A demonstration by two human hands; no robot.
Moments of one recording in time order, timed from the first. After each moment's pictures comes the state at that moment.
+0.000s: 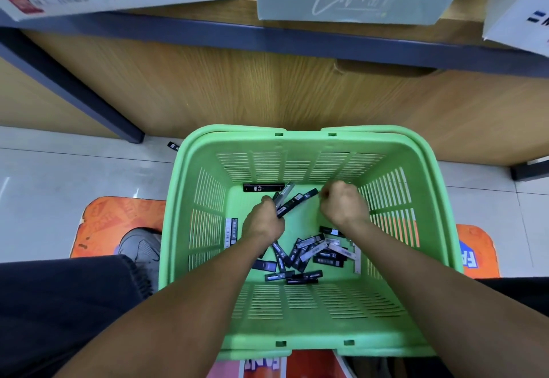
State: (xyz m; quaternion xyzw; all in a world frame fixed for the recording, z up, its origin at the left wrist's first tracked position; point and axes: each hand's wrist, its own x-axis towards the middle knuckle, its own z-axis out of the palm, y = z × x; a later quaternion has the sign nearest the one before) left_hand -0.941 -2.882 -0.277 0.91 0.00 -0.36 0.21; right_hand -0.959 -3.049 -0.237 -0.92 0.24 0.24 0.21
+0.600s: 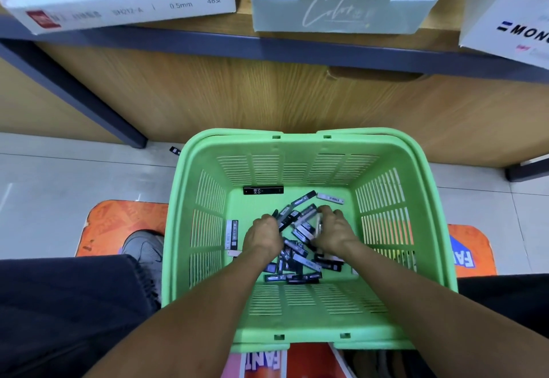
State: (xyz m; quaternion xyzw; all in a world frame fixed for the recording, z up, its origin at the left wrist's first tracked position) left_hand -0.970 -2.879 -0.279 0.91 -0.02 -0.37 0.17; right_hand -1.002 -3.039 -0.267 -0.85 0.26 0.37 0.29
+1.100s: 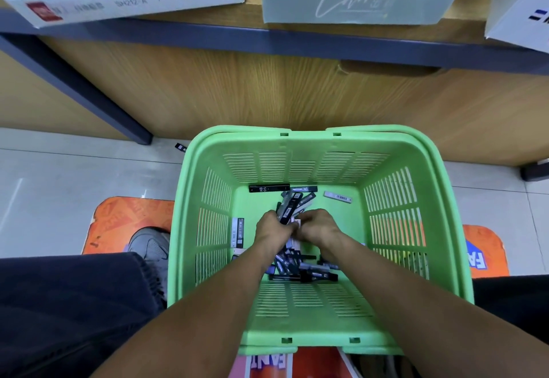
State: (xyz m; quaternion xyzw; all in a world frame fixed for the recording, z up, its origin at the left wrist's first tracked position) left_hand -0.962 -2.887 -0.287 0.82 0.18 -0.39 0.38; right_hand -0.983 -2.999 -0.277 -0.71 0.38 0.32 0.49
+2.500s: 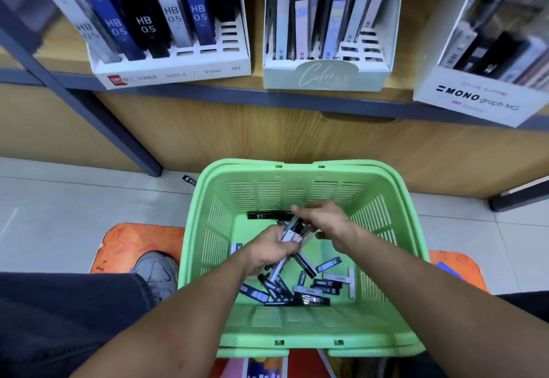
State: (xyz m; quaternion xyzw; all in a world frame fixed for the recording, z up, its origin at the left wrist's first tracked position) left_hand -0.952 -2.871 -0.215 0.72 -0.03 -0.47 0.52; right_hand -0.951 -3.030 -0.177 -0.71 0.33 0.25 0.57
